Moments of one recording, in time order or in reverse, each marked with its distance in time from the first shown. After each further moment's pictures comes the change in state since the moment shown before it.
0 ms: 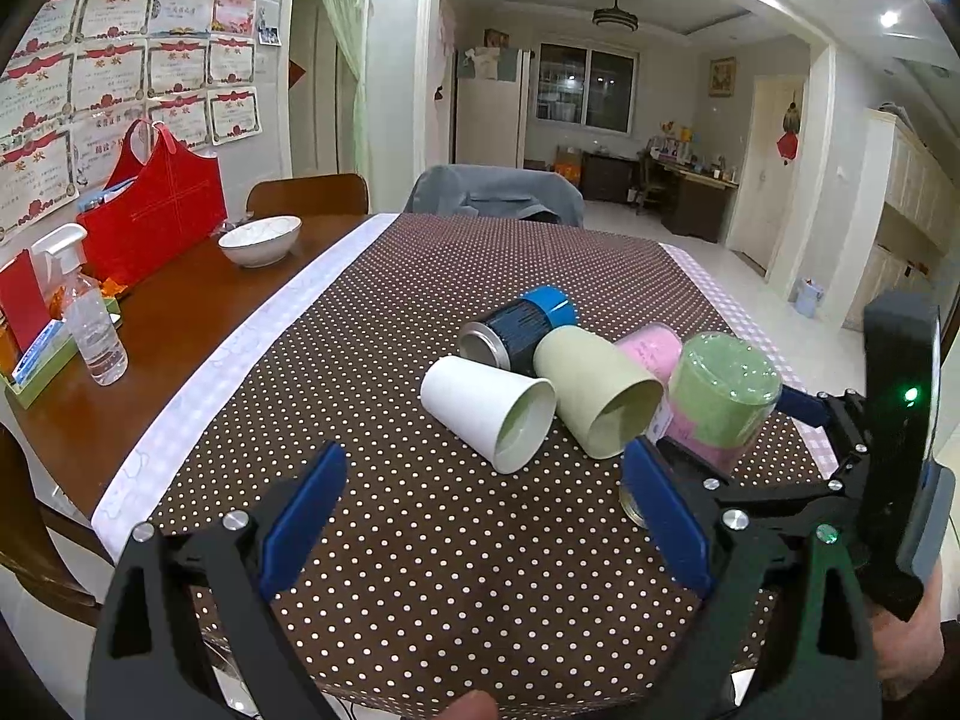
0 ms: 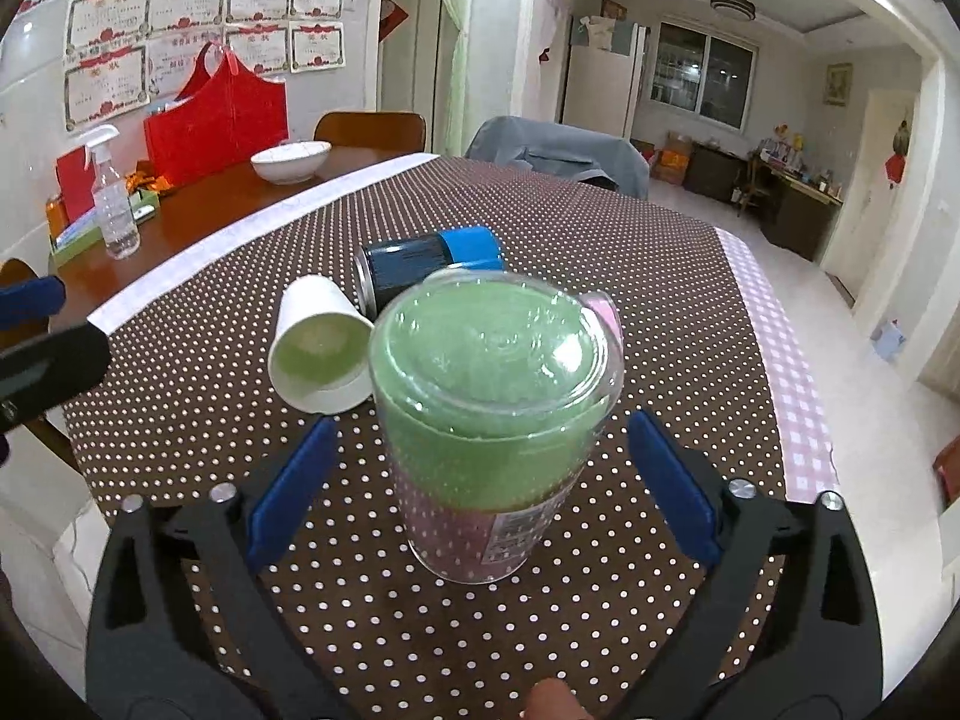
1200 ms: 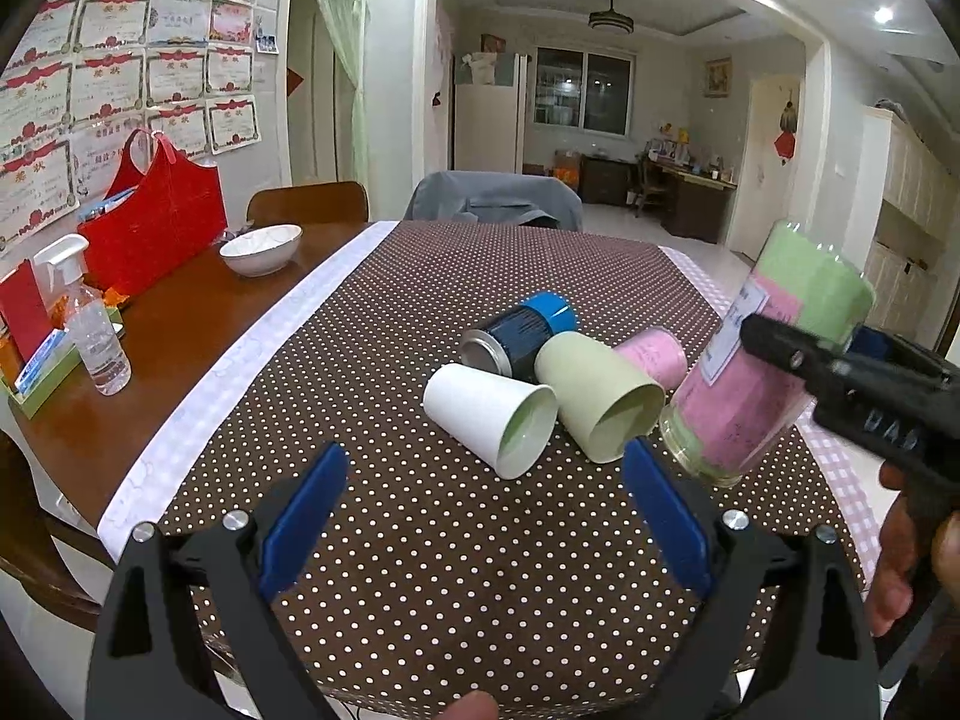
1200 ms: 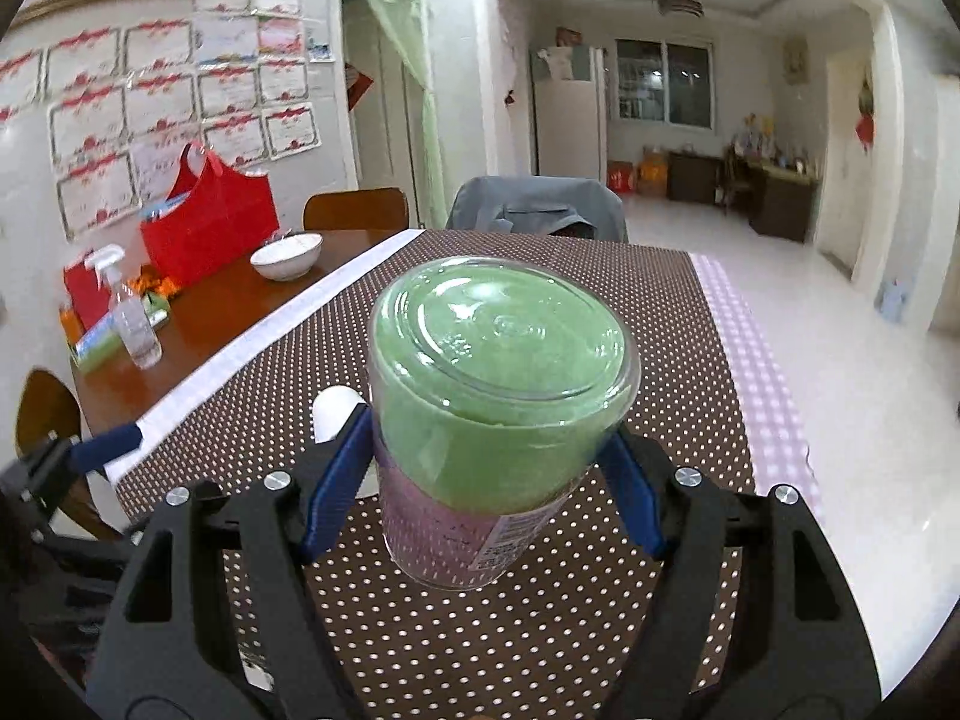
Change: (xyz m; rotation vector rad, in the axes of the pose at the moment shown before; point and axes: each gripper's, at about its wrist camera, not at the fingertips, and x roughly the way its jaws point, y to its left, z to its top) left arm -0.003 0.001 0.004 0.009 -0.009 0.001; right arm -0.050 -0.016 0.034 0.103 -0.100 -0.018
